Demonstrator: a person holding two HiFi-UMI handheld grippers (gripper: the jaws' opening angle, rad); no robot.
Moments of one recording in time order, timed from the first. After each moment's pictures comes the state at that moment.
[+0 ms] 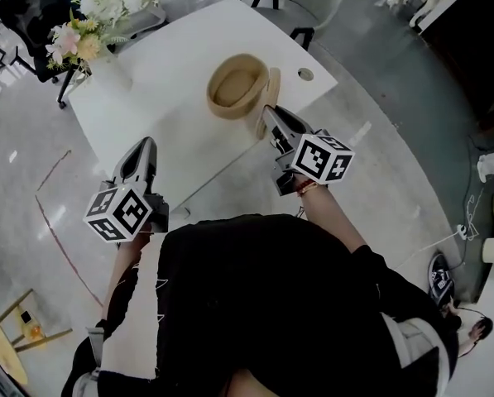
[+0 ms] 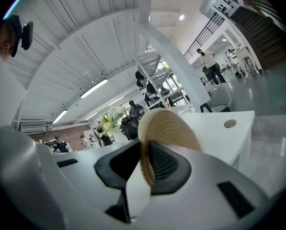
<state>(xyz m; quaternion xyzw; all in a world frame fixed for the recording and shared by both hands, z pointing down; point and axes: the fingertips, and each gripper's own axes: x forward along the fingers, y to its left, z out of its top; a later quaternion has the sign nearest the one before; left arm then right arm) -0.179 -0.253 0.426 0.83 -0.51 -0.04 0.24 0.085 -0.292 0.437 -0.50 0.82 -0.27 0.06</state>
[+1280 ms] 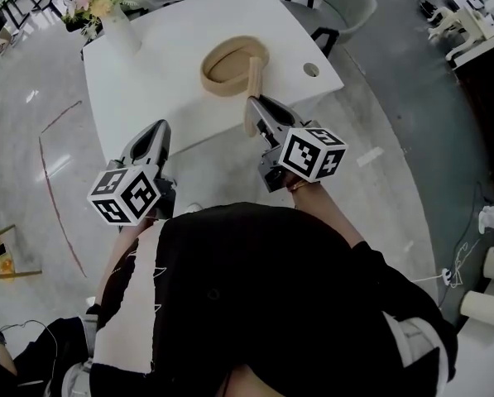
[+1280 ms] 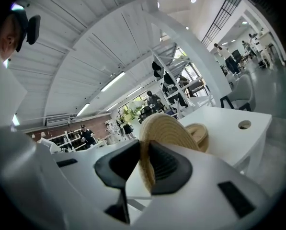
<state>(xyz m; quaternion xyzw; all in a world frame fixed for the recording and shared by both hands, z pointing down) -0.088 -0.191 0.421 0.79 -0.56 -0.03 0.24 0.089 -0.259 0.420 -0.37 0.89 -0.28 0.02</state>
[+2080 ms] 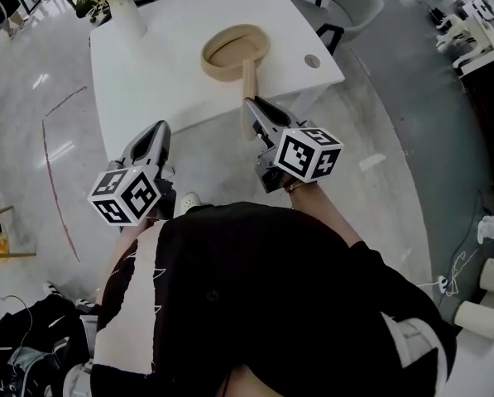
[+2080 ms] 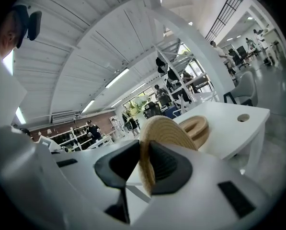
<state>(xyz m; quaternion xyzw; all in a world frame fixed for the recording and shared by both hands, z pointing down) -0.070 -0.144 0.433 0.77 -0.59 -0.04 0.25 0.096 -0.221 0.435 -0.34 0.90 -0.28 0.00</state>
